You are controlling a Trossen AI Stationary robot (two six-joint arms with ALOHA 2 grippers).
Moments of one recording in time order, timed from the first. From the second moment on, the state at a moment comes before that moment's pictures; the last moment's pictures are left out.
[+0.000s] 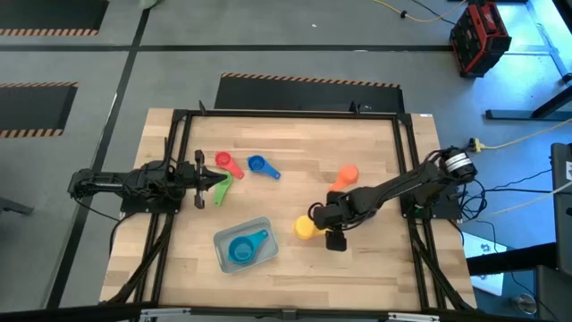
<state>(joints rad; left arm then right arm) 0.00 0.00 0.01 0.04 -0.14 0.03 0.31 1.71 1.06 -0.64 0.01 0.38</state>
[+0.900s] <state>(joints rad) 0.00 0.00 0.01 0.04 -0.15 0.03 0.31 1.85 1.06 -0.64 0.02 0.38</state>
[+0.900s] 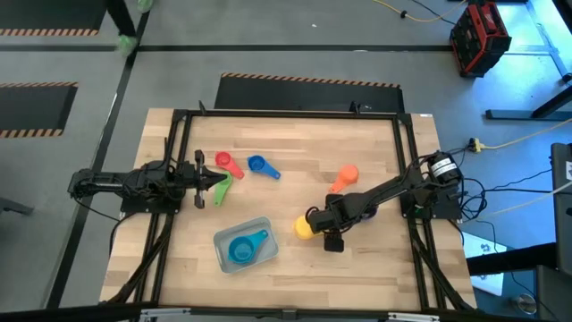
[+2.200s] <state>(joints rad) 0.00 0.00 0.01 0.04 -0.15 0.03 0.31 1.85 1.06 -0.64 0.01 0.39</state>
